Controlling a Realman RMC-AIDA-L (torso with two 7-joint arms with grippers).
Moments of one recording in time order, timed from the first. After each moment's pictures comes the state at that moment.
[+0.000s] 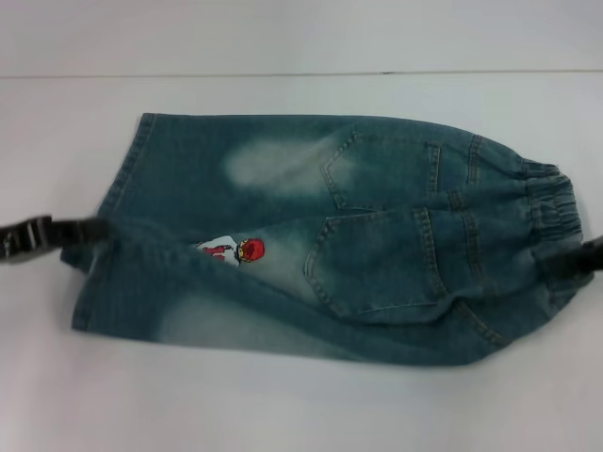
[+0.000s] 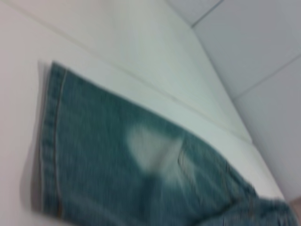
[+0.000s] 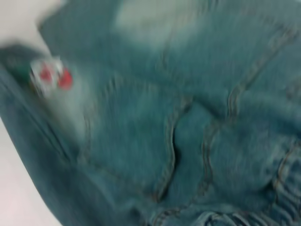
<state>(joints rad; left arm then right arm) -0.48 -2.03 0.34 0.76 2.26 1.62 -2.11 0.67 1.95 -0.51 -0.83 -2.63 -1.71 2.02</state>
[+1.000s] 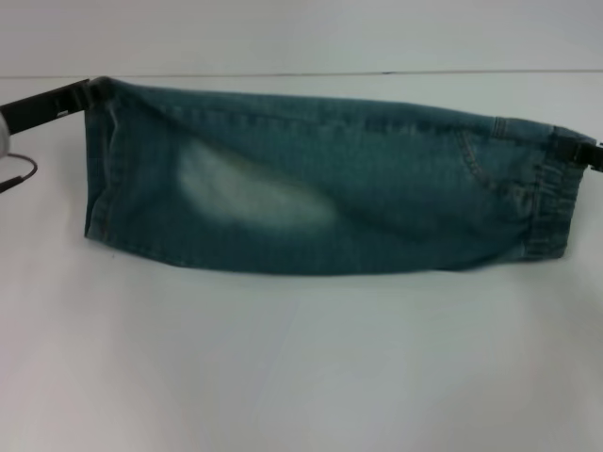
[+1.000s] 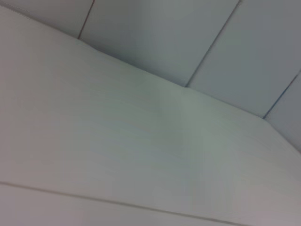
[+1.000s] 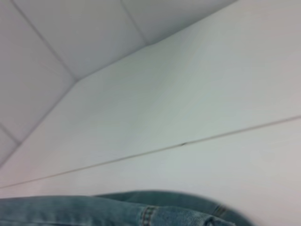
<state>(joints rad) -0.71 -2.06 0.41 0.59 2.11 0.97 -1.91 0.55 1.96 -0.39 -0.48 -2.06 -1.18 1.77</state>
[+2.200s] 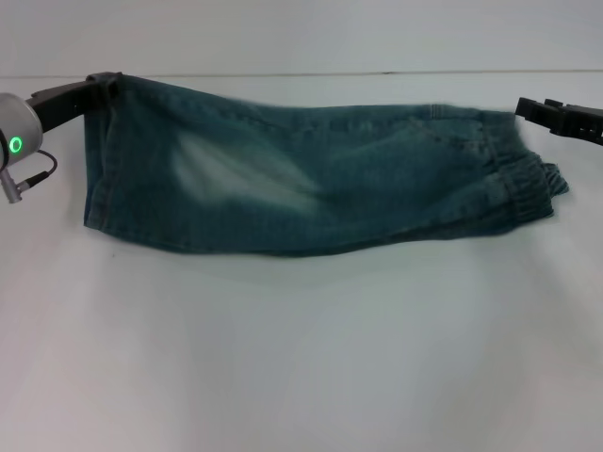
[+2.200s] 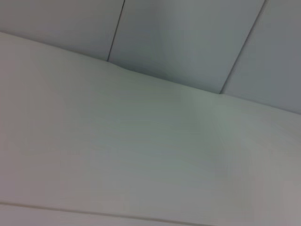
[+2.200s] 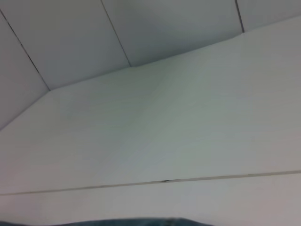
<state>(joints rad) -0.74 -2.13 0.47 0.56 2.02 0.70 -1.74 0.65 2.01 -0.43 -0.45 -1.99 -0.94 1.63</state>
